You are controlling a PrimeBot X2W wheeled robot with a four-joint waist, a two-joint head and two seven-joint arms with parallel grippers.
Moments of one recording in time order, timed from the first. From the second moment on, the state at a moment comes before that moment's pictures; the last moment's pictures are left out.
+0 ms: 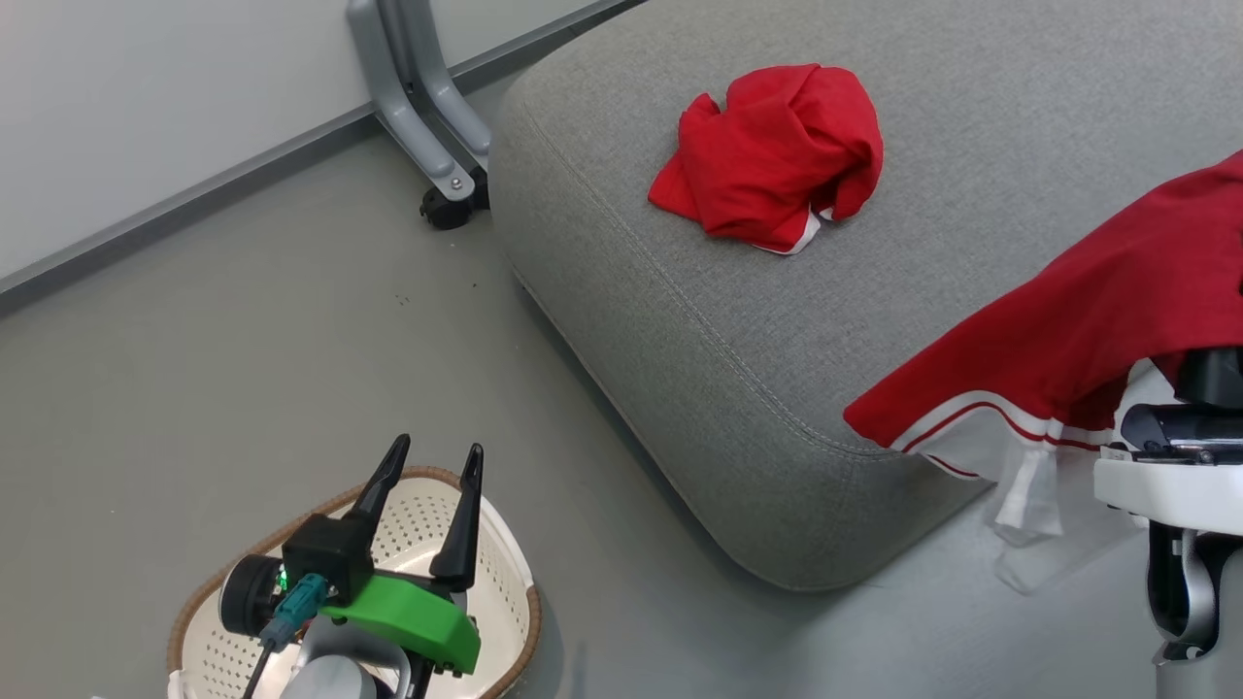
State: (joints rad) left arm -0.14 0.09 -0.24 0.34 -0.25 -0.13 -0.26; right arm -0.12 -0.05 -0.21 -0.23 -0.01 0.13 -0.26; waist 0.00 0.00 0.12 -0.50
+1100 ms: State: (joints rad) left arm -0.21 0.16 -0.31 0.19 -0.21 -0.13 -0.26; right arm -0.55 -0.19 -0.18 -0.15 -0.01 0.13 -0.26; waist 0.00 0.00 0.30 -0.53
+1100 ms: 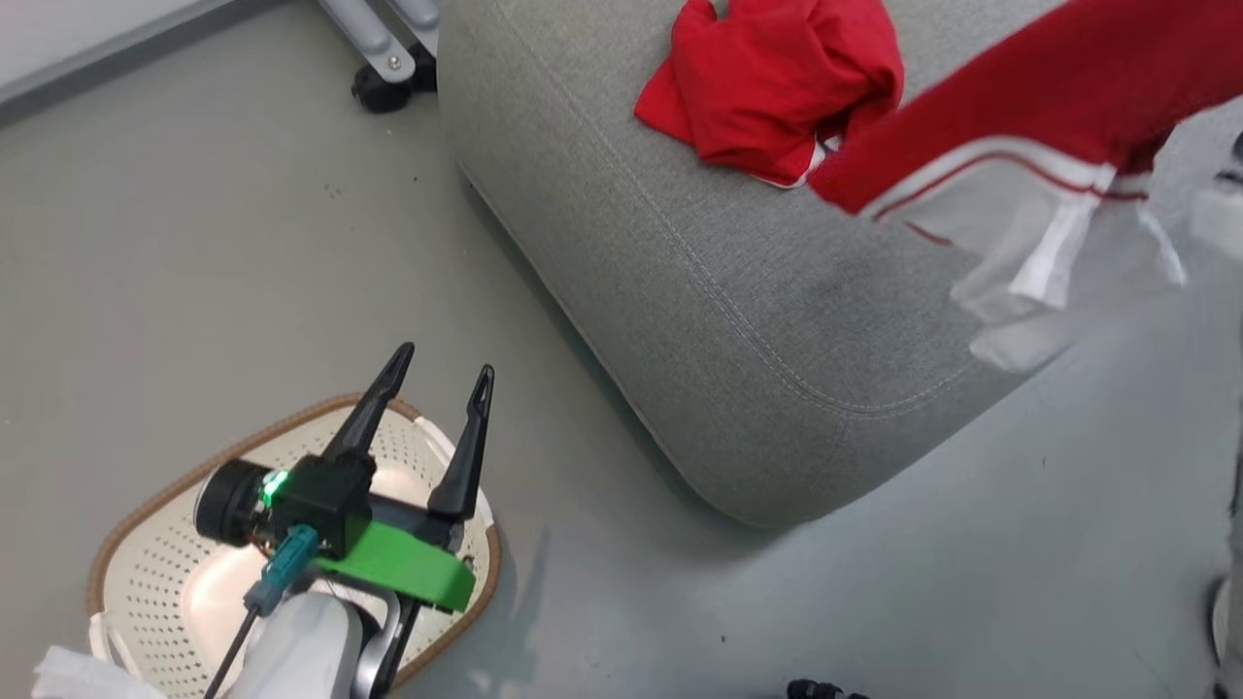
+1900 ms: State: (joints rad) left arm -0.40 0.26 -0.39 0.12 -0.18 -0.13 -0.26; right arm -1.09 -0.50 -0.35 0.19 -0.06 0.13 -0.26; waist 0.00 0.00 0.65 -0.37
